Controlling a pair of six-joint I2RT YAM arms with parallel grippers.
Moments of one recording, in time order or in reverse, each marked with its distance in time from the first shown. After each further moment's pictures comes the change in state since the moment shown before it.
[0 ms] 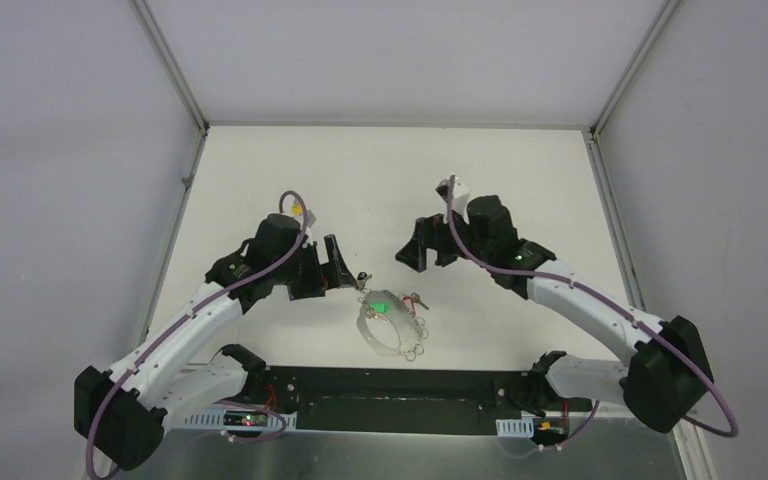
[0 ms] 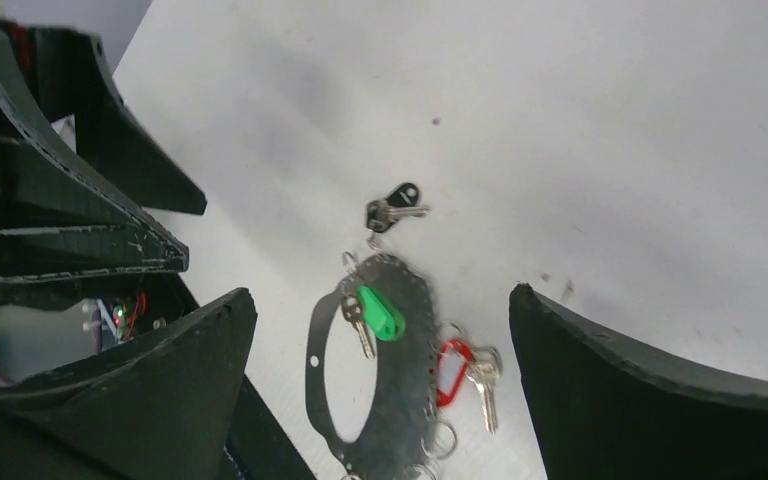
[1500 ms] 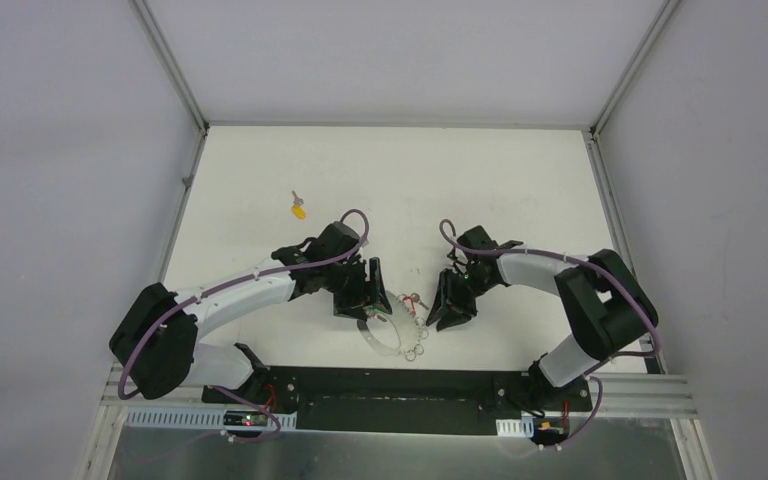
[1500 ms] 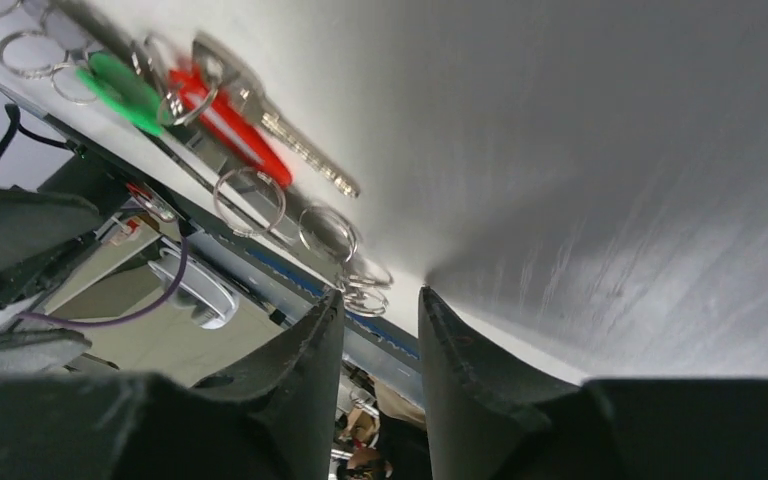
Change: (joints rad) left arm -0.238 0.430 0.023 0.190 0.156 -0.167; right arm -0.174 0.323 -0.119 -0.449 -0.302 0.324
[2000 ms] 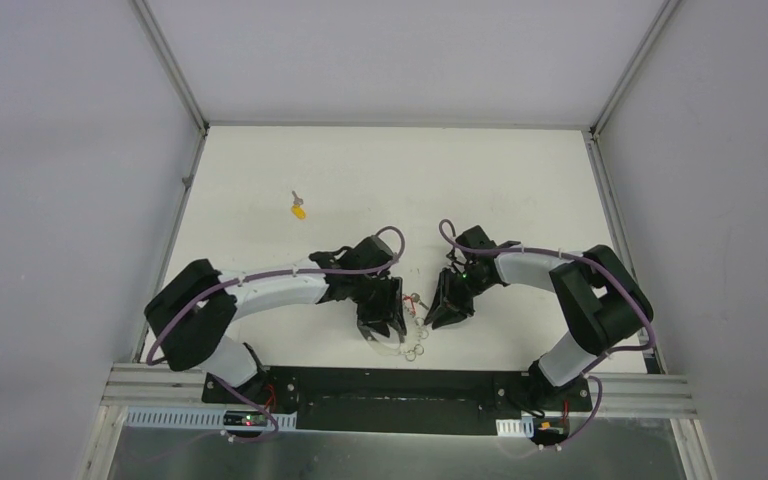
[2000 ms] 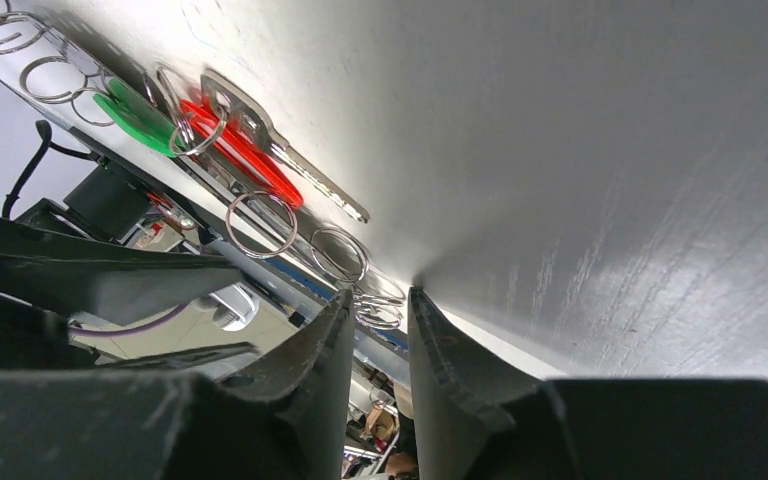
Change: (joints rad) left arm -0.142 0.155 0.051 0.050 0.010 -0.019; right arm 0.000 0.054 -0.002 0.060 -0.019 0.064
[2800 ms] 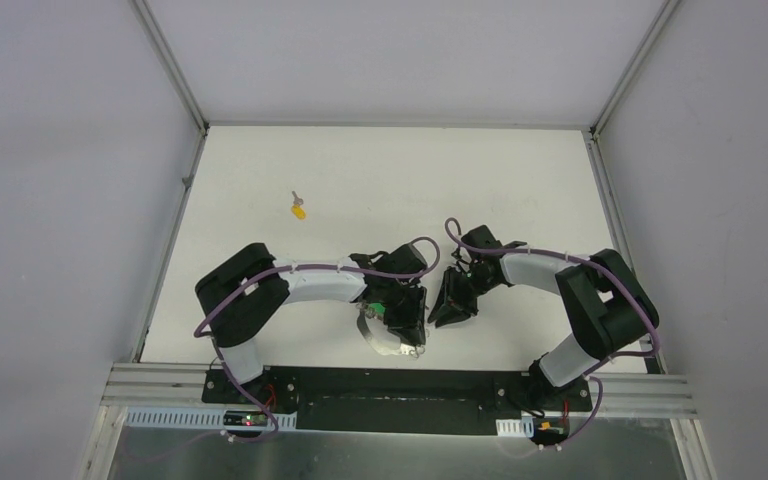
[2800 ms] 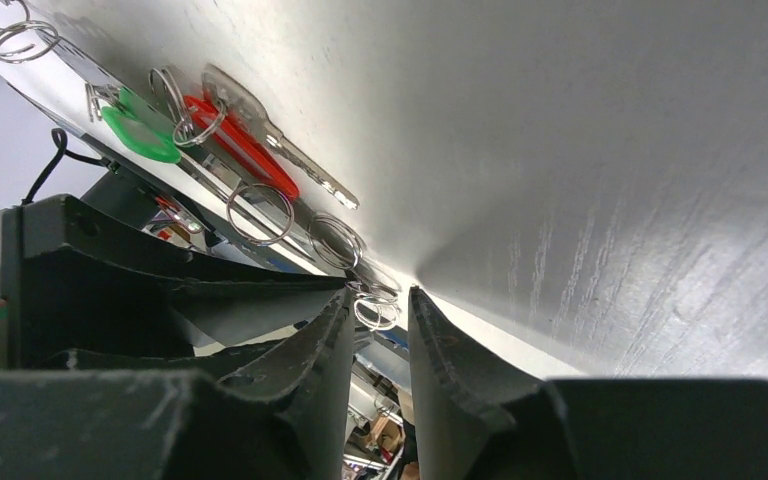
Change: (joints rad) left arm -0.118 0.286 0.171 0.062 0.026 -0.008; right arm -0.032 -0.033 -0.016 -0.009 0.002 -0.006
